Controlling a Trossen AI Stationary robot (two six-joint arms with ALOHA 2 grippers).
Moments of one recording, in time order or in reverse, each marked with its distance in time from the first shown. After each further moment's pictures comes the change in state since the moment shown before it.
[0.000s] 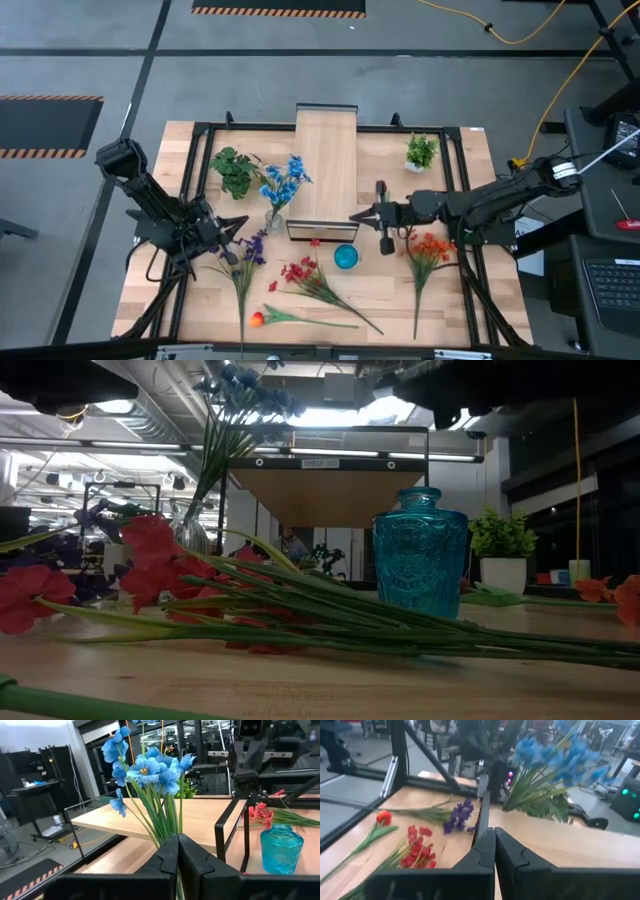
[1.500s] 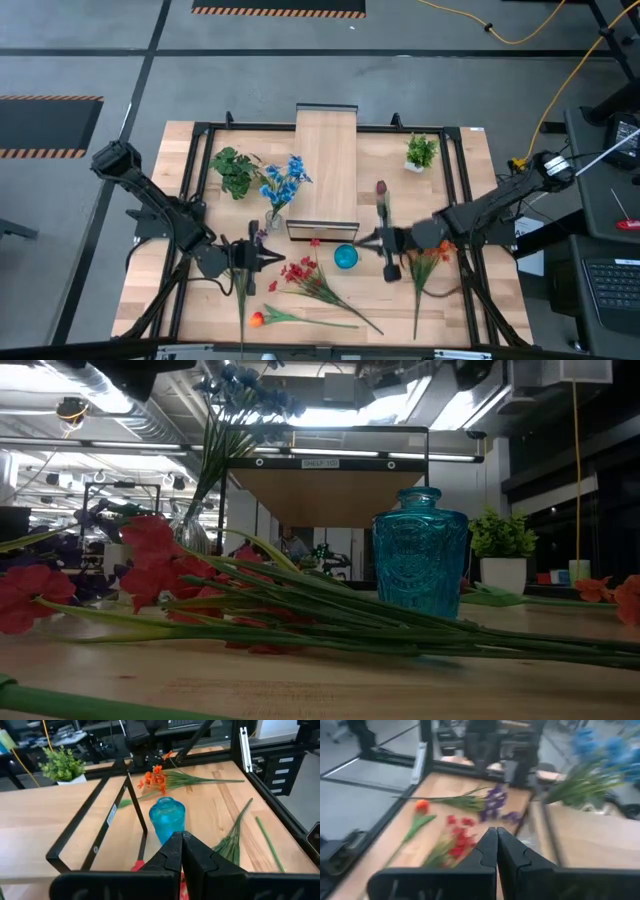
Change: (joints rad) left arm 0.269 0.000 0.408 -1.235 0.811 -0.715; right arm 0.300 0.070 0.208 -0.316 0.247 0.141
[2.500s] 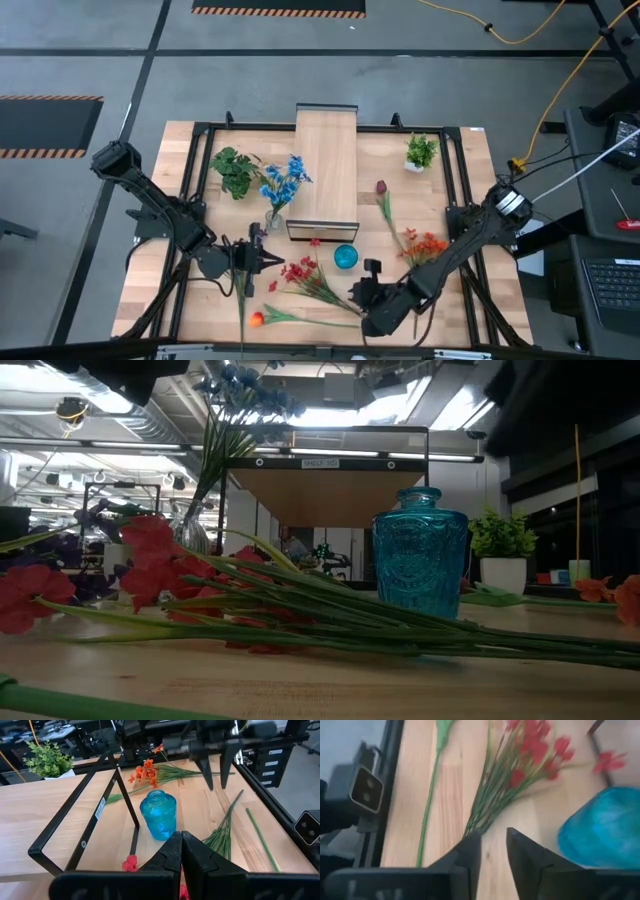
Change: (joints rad) left arm 0.000 0.000 0.000 -0.030 0.049 -0.009; right arm 0.230 0.564 0.461 -0.564 0.080 0.624
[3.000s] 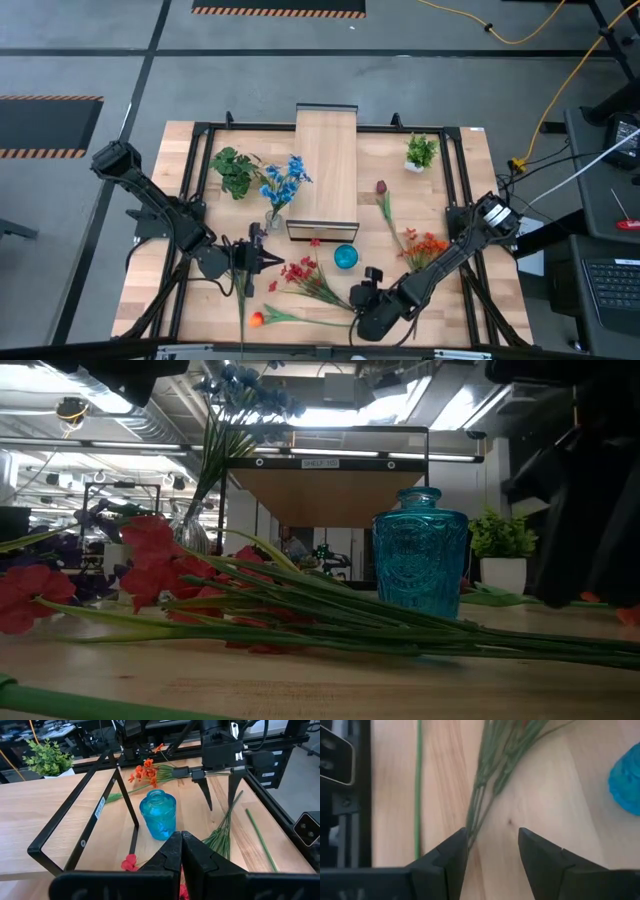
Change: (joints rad) left arm 0.000 0.000 0.000 -0.001 -0.001 -0.011; right arm 0.006 0.123 0.000 0.016 -0.107 0.207
